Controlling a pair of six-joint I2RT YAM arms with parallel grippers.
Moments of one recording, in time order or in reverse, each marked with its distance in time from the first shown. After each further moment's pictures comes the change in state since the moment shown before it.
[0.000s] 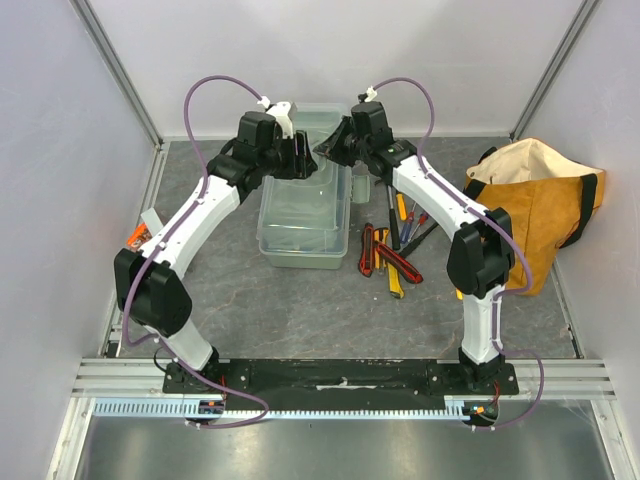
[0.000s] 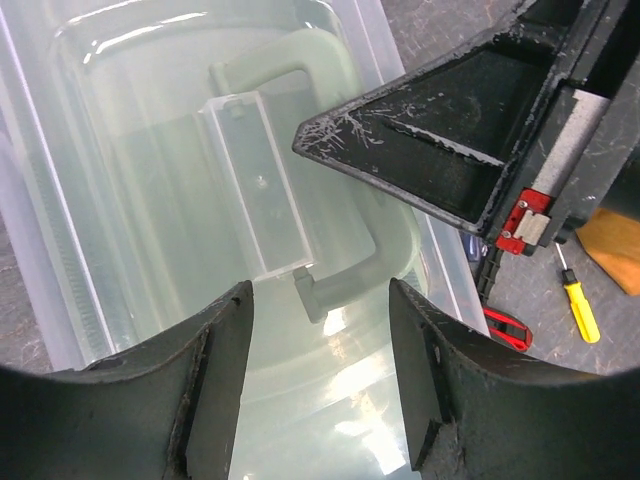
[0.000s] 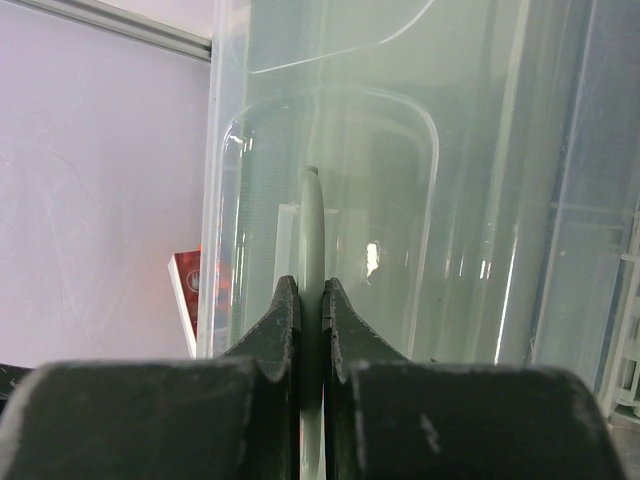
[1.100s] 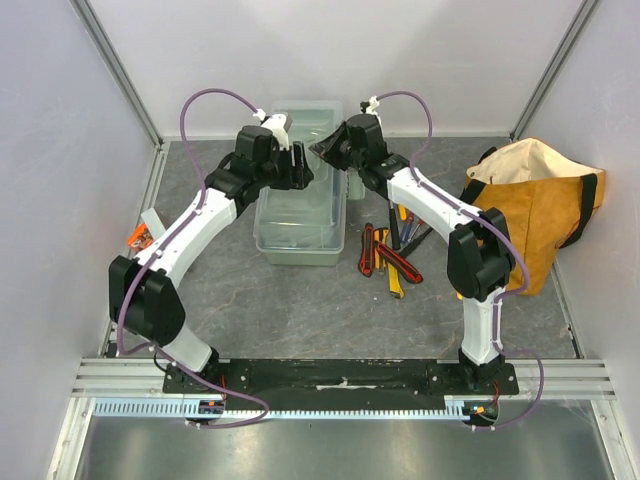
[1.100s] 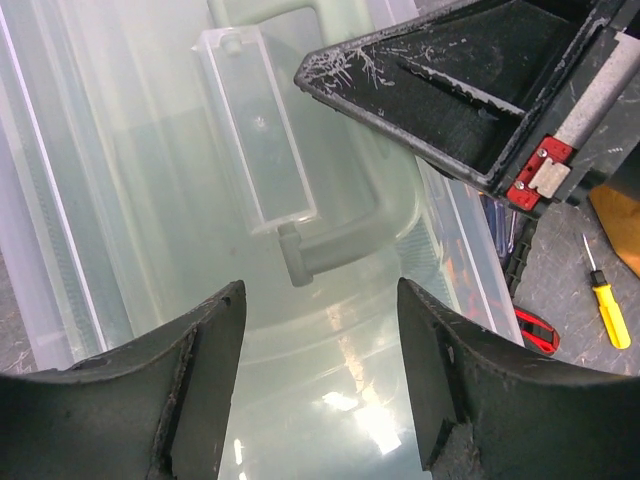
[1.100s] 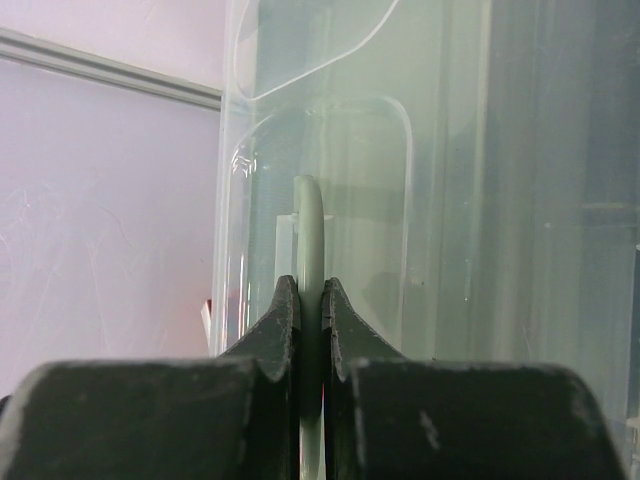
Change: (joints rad) left arm 0.001 -0.064 -0.153 0.095 -0.048 0.001; right arm 0.027 -0.019 -0.137 0.212 0.106 0.104
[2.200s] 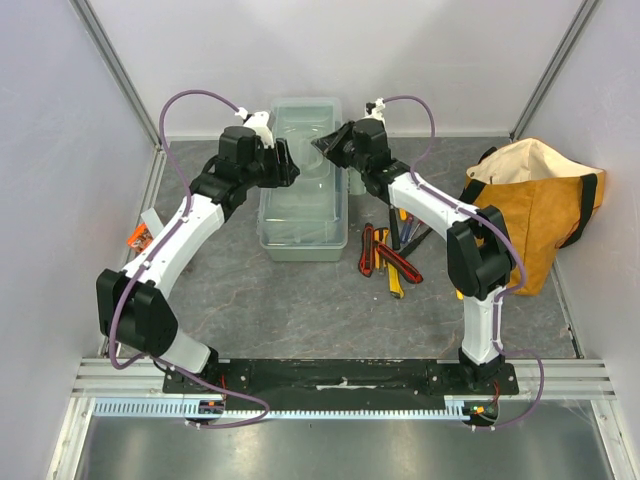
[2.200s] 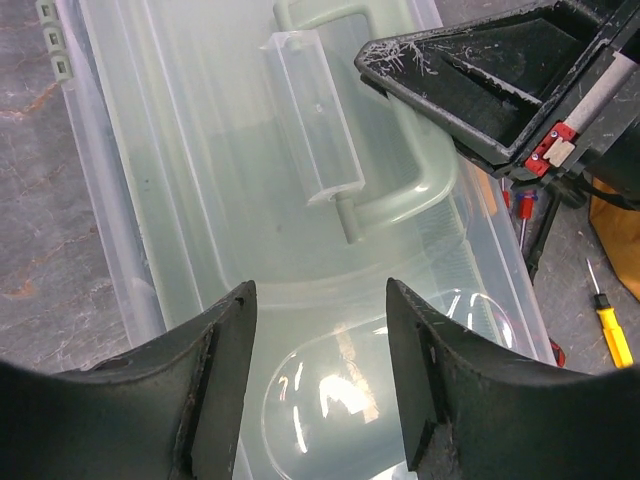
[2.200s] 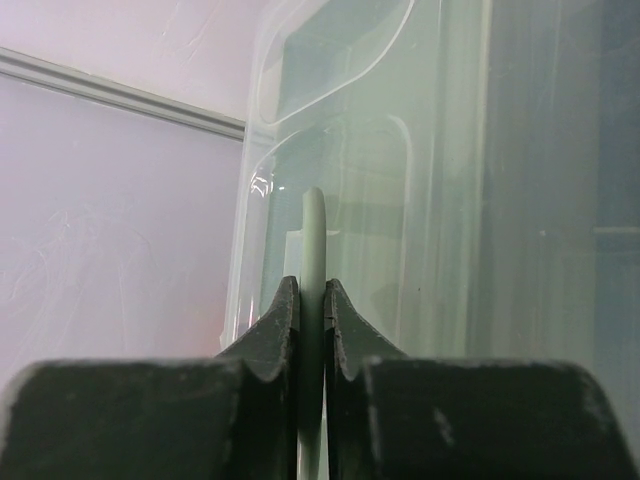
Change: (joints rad) left arm 0.053 -0.085 -0.066 0.038 -0.005 -0.002; right arm -0.026 0.002 -0.106 0.240 0.008 0.016
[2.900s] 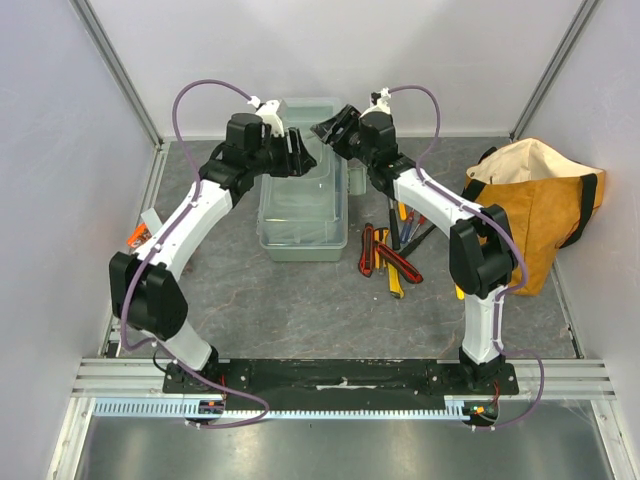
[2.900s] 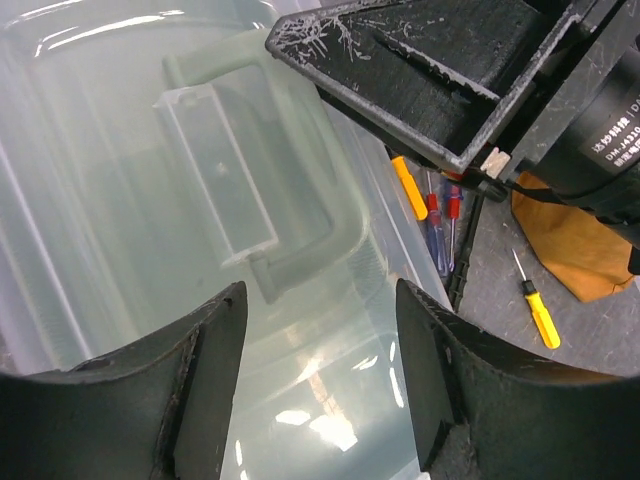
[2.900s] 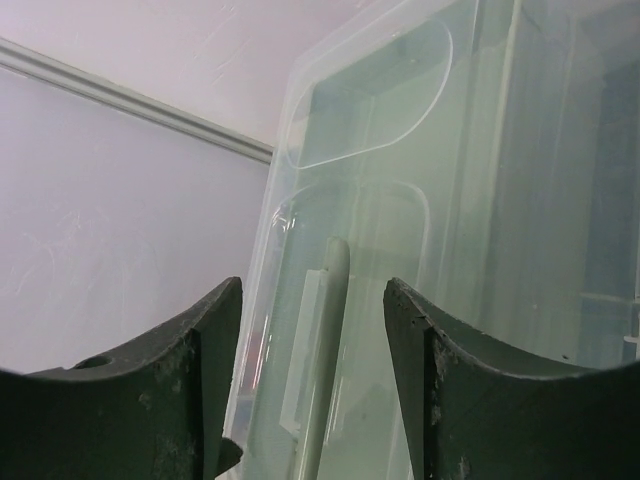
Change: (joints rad) left arm 0.002 0.100 0.126 0.006 0.150 -0.038; right arm -0.025 0.003 0.026 0.053 -0.048 -0.071
